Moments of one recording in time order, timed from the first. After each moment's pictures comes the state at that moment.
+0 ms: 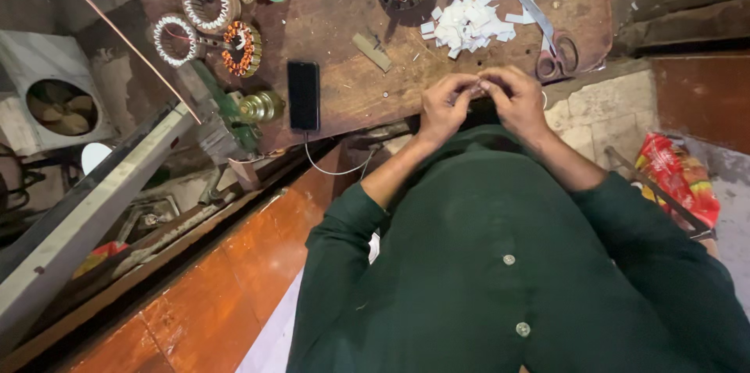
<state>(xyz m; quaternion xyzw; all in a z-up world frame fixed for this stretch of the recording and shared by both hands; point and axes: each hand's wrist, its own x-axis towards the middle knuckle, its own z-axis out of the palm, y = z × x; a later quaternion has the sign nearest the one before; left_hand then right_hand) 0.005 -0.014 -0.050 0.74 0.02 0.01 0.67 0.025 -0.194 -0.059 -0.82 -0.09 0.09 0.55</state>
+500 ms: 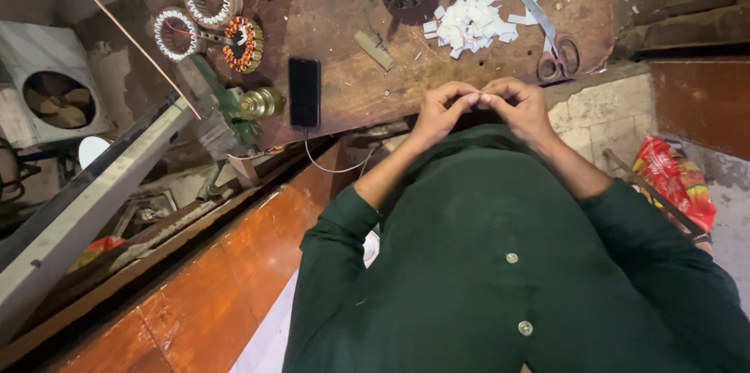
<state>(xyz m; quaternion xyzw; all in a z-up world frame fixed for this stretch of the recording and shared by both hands) -0.008 0.001 -0.061 0.67 0.03 -0.12 0.73 0.015 -0.205 -0.060 -0.66 -0.02 0.22 0.72</state>
